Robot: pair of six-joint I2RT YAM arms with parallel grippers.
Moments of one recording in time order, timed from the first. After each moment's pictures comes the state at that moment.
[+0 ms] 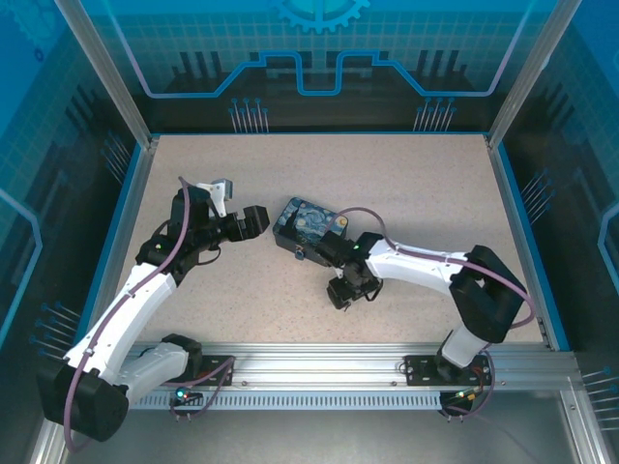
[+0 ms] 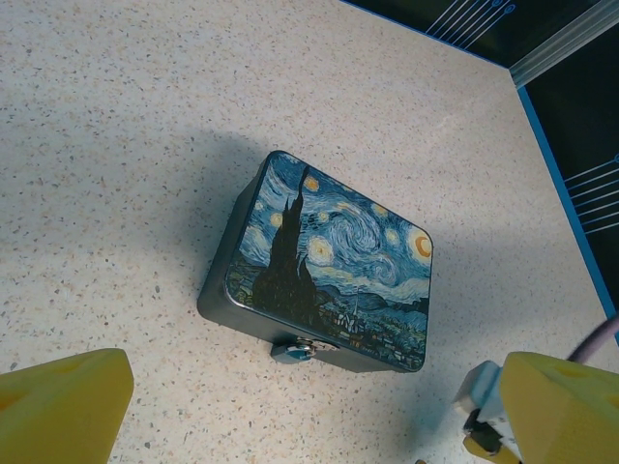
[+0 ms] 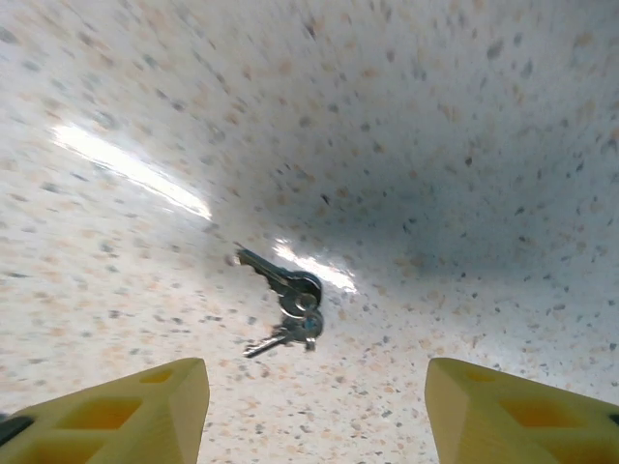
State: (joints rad) left arm -0.26 1.00 0.87 -0.46 0.25 -0.50; right arm 0.87 1.62 1.04 -0.89 -0.01 0.38
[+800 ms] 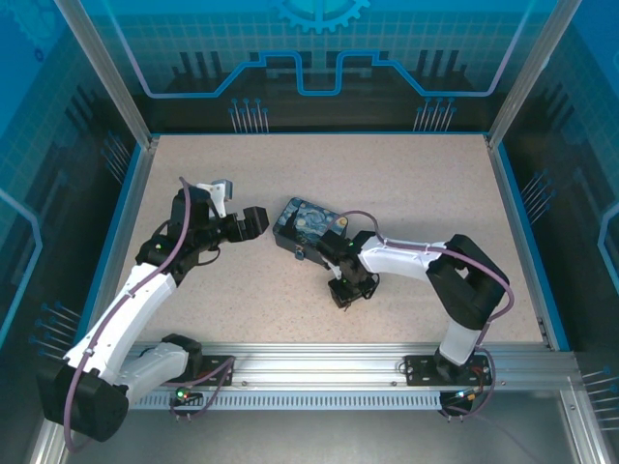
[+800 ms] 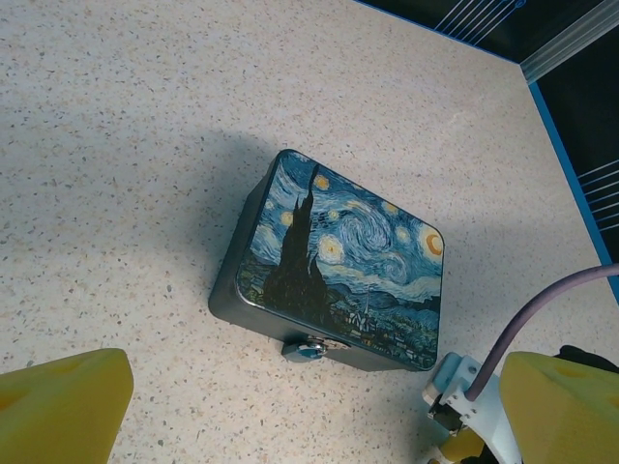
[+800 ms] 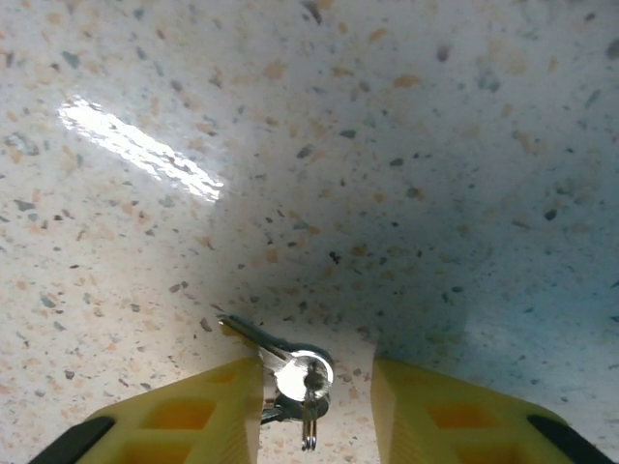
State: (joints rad) left arm -0.26 1.00 0.87 -0.47 0.24 -0.48; right arm 0.83 1.75 1.04 -0.85 -0.08 0.34
